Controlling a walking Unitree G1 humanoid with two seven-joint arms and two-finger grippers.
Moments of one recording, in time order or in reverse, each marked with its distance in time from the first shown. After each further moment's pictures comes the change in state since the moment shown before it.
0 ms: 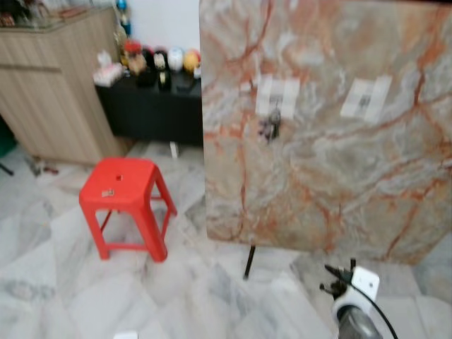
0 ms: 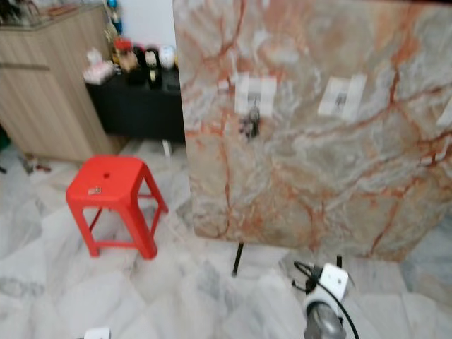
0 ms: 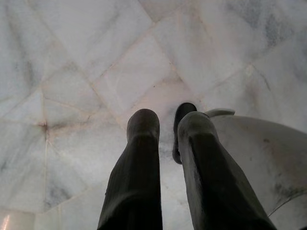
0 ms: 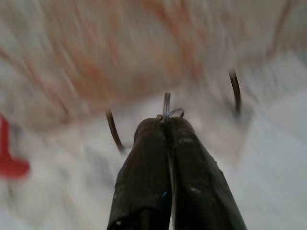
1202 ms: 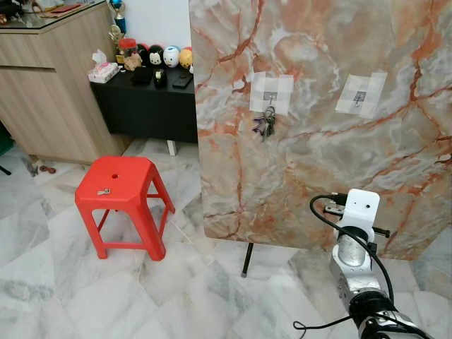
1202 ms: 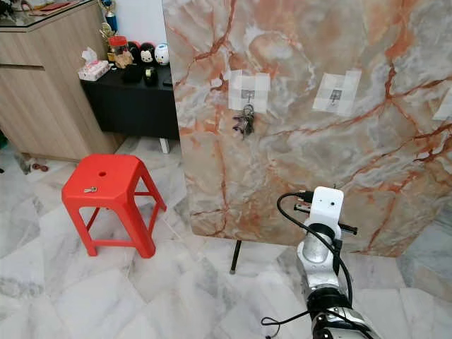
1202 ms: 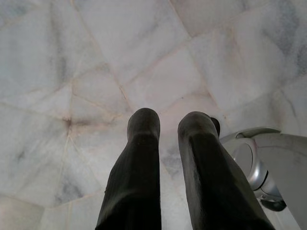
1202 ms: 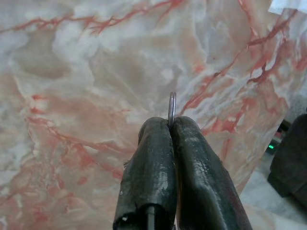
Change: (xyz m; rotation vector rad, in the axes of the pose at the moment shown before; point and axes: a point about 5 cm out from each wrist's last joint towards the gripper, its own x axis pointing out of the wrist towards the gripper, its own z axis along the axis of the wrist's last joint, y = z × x) left arm -0.016 0.082 -0.009 -0.088 -0.068 0.082; right arm 0.004 0.051 0.104 -0.340 -0.532 -0.208
